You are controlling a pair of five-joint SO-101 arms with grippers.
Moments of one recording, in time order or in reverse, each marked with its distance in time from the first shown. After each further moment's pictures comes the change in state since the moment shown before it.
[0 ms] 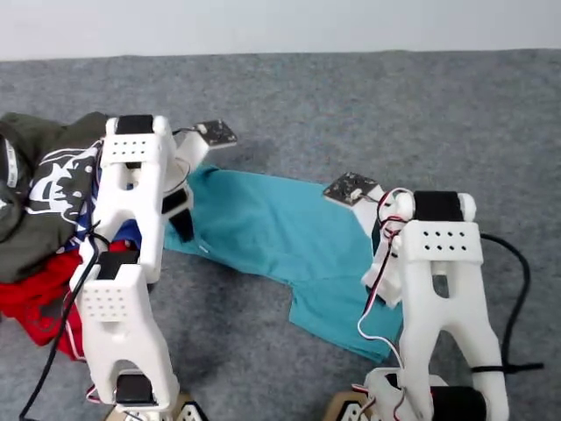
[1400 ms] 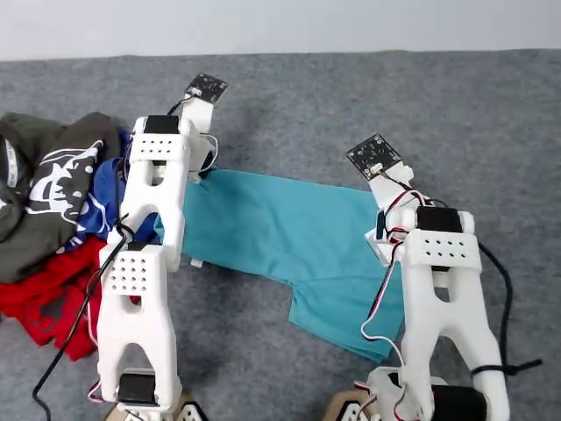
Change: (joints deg) left arm 3.3 18.6 -17.4 -21.0 34.0; right arm 3.4 0.0 11.6 -37.5 -8.0
